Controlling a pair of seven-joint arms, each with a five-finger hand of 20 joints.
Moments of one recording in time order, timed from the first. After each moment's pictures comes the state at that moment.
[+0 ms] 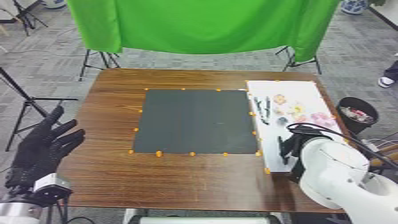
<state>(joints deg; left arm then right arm) 146.3 -49.1 -109.3 -129.6 28.6 14.7 22.1 -85.1 -36.8 59.7 -124.9 -99.6 -13.0 74.9</state>
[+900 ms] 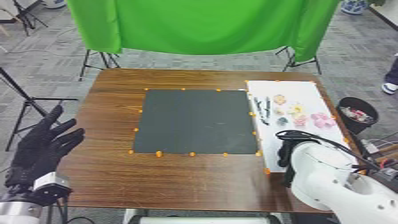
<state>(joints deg) 145.5 -49.9 -109.3 -129.6 28.8 14.7 21.4 -81.7 -38.0 53.5 -122.5 -99.7 -14.2 74.3</state>
